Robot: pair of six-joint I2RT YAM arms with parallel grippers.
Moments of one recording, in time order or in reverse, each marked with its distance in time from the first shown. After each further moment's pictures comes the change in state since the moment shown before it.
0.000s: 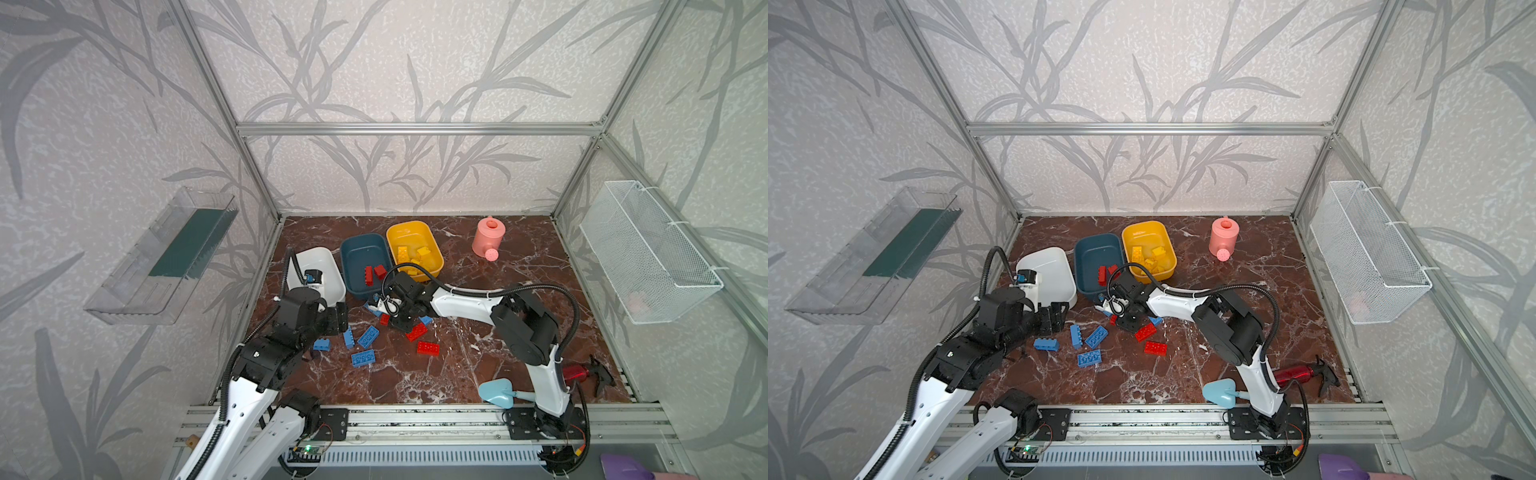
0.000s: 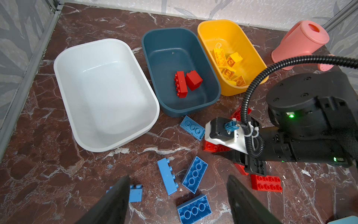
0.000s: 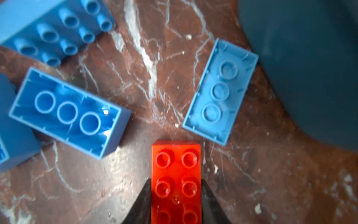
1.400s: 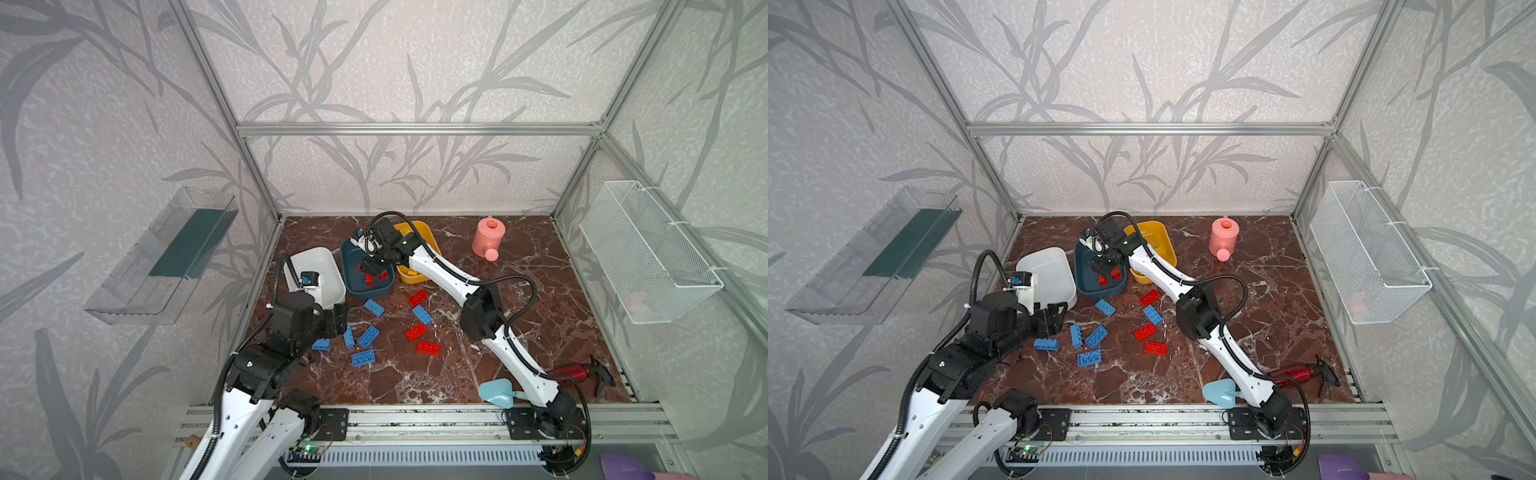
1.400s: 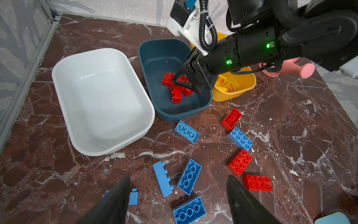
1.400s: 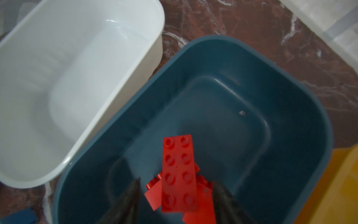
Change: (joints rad) left arm -0.002 -0.048 -0.003 0.010 0.038 0.000; right arm -0.119 0.590 1.251 -0.433 0.003 0.244
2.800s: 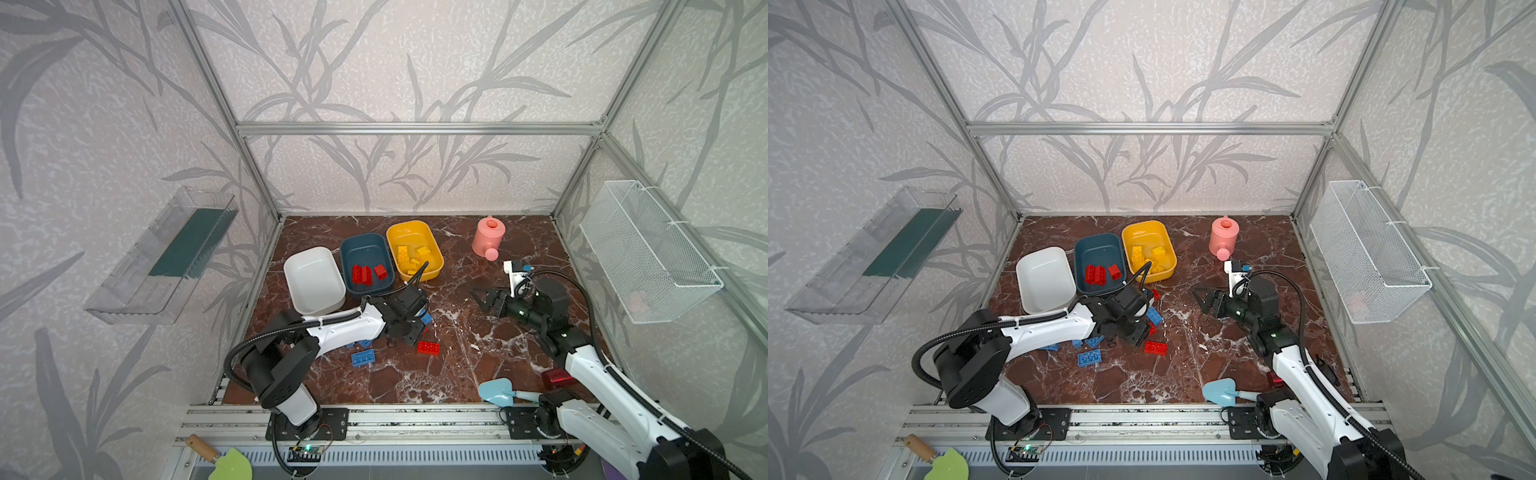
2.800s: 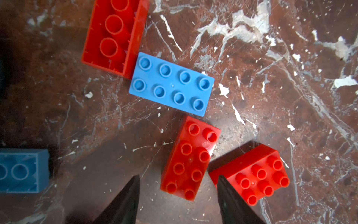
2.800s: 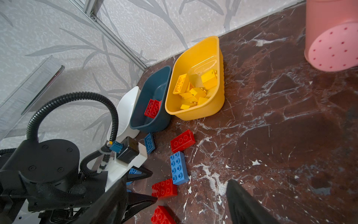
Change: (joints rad) left arm -0.491 1.006 0.122 0.361 0.042 0.070; right arm -0.534 -1.749 -2.166 0.894 -0.315 0.650
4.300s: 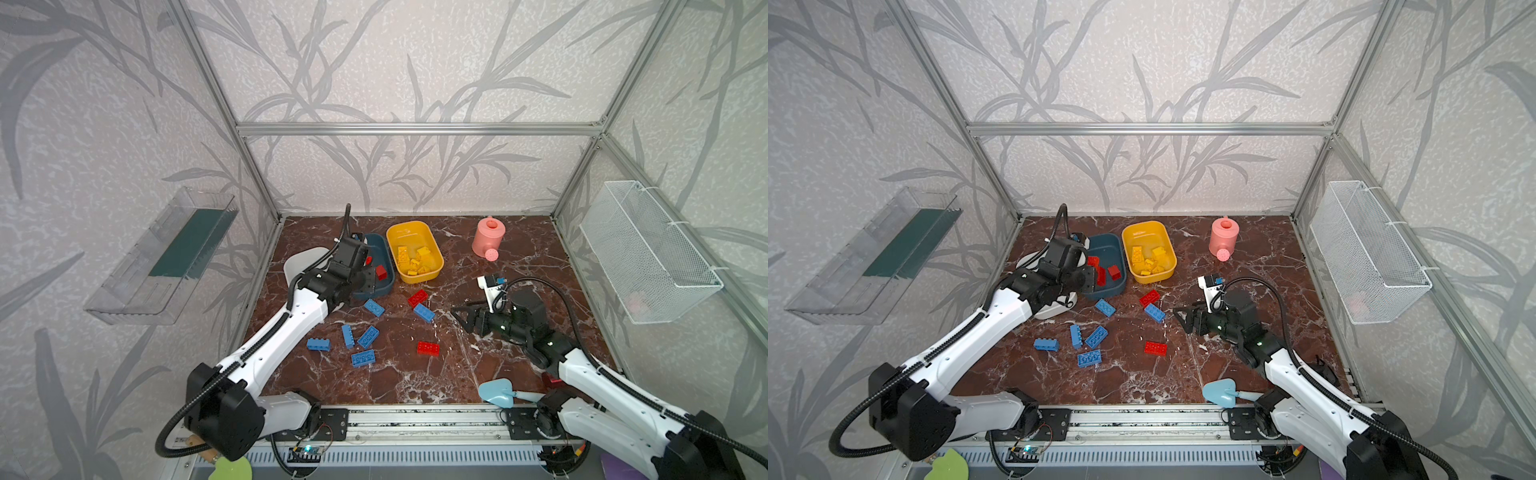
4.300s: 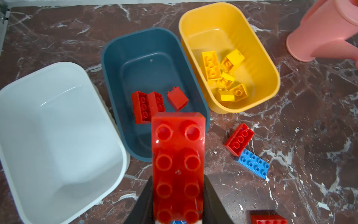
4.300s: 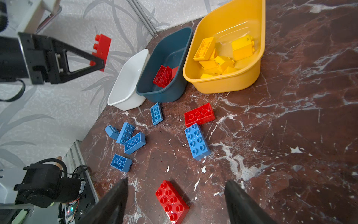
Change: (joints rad) left arm 0.419 -0.317 0.197 -0.209 -0.120 -0.055; right arm 0.272 0.010 -0.028 -0.019 0.143 -0.072
